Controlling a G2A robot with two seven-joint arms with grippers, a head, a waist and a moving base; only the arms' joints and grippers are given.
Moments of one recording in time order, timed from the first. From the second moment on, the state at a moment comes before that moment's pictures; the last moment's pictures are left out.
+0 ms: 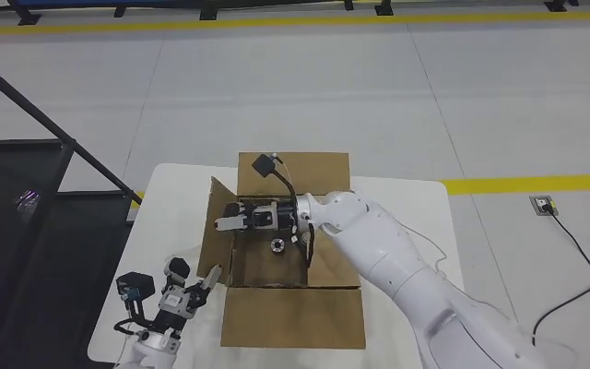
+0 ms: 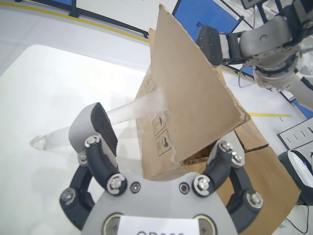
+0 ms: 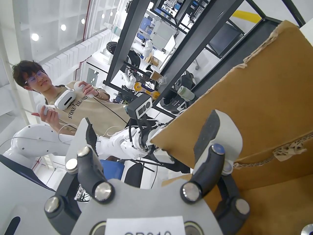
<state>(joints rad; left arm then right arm) 1.64 -1.17 -1.55 -1.86 0.85 -0.19 0.14 -0.18 -1.64 0.57 -0.55 0.50 -0.82 1.00</state>
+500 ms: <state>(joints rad) 1.63 -1.18 -1.60 -1.75 0.87 -0.12 0.13 -0.22 -1.50 0.59 -0.75 0.28 -1.01 0.81</state>
